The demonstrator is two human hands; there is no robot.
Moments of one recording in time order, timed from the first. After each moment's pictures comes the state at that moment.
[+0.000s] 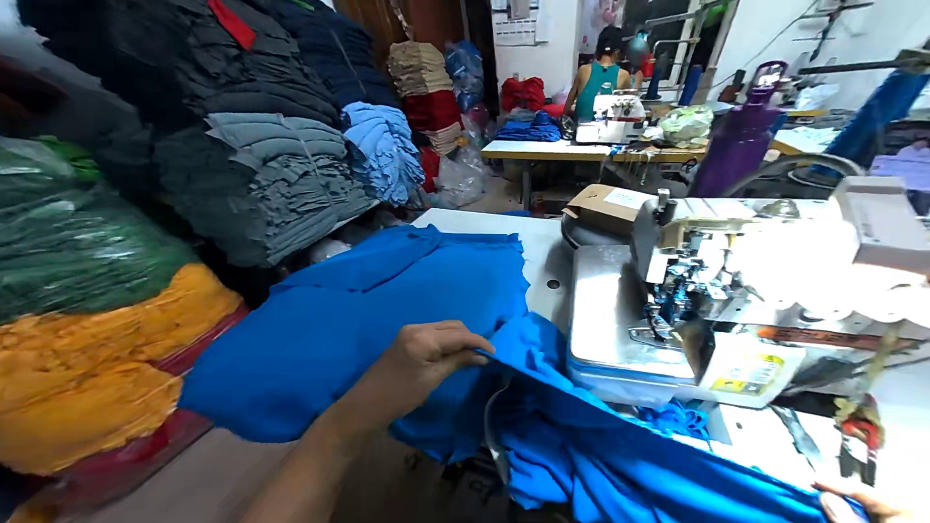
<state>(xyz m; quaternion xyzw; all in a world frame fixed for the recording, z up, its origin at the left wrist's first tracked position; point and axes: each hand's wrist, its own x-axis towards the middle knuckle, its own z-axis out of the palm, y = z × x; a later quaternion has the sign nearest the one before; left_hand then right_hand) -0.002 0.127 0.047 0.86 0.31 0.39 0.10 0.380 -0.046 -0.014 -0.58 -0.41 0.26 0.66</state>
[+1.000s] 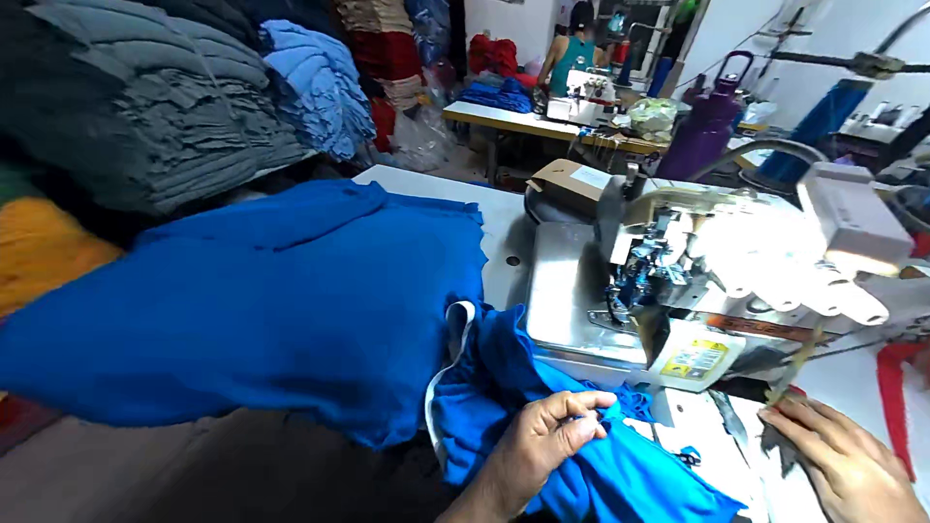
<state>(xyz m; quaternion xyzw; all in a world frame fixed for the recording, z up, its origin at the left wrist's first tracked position) 0.165 0.059 -0.030 0.54 0.18 0.48 0.67 0.518 -0.022 -0.024 -0.65 -0.73 -0.11 0.20</state>
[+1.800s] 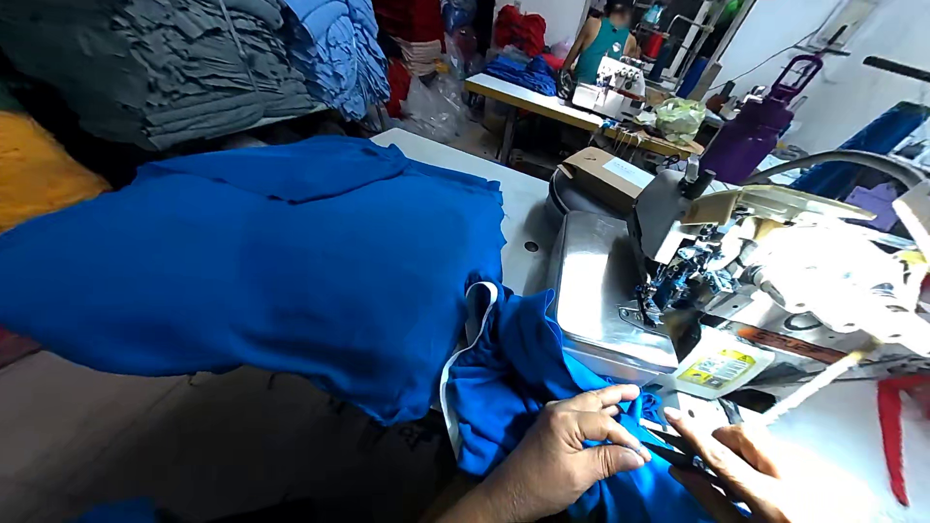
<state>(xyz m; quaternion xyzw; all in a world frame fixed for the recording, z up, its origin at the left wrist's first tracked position) 0.168 0.059 -0.047 0.66 0.13 0.50 0.54 0.372 -0.012 0.048 -0.53 -0.83 -0.02 0.18</state>
